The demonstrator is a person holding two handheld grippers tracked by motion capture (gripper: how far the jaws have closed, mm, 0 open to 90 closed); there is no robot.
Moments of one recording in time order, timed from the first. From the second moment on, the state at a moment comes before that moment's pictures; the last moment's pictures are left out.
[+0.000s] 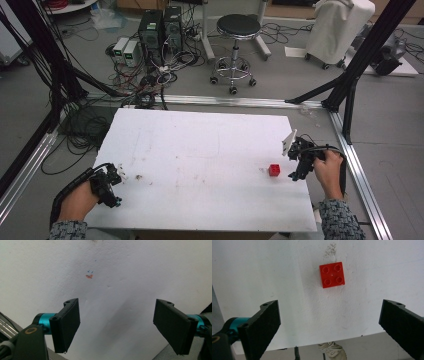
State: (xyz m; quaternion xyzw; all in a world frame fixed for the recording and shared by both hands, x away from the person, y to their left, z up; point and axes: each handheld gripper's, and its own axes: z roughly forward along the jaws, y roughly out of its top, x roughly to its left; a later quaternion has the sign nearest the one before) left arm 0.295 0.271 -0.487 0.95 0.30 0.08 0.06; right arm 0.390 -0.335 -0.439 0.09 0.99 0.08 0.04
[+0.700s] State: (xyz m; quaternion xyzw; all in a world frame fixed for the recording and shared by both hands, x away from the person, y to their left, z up) left arm 0.294 0.271 -0.487 0.95 0.30 0.08 0.06; right arm 0.418 -0.307 -0.473 0.01 1.00 0.06 0.01
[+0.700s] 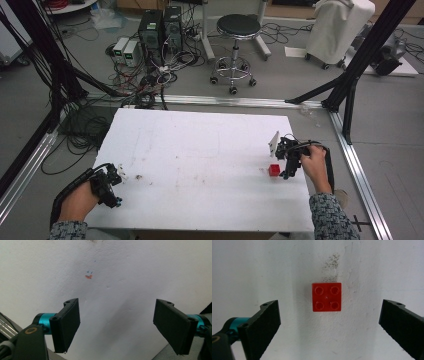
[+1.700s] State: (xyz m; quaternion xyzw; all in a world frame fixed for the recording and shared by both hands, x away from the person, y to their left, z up) left arm 0.294 0.267 -0.490 0.95 0.30 0.08 0.06; right arm 0.425 -0.295 -0.515 0.02 1.00 0.02 0.00
